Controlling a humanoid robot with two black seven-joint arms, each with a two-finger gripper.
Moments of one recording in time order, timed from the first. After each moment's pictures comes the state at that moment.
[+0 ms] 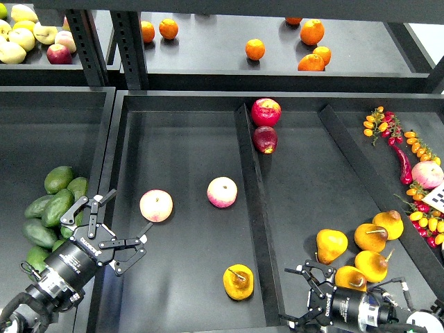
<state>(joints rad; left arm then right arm) 0.27 0.00 -1.46 -1.38 0.06 -0.49 0.49 0.10 -0.37 0.84 0.96 -0.09 0.58 -0.49</state>
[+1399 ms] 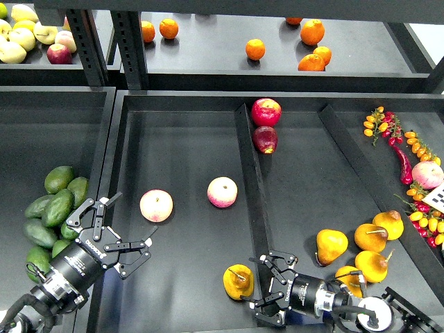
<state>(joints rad) 0.27 0.00 -1.43 -1.38 0.06 -0.49 0.49 0.19 -0.13 0.86 0.72 -0.09 0.58 -0.49</state>
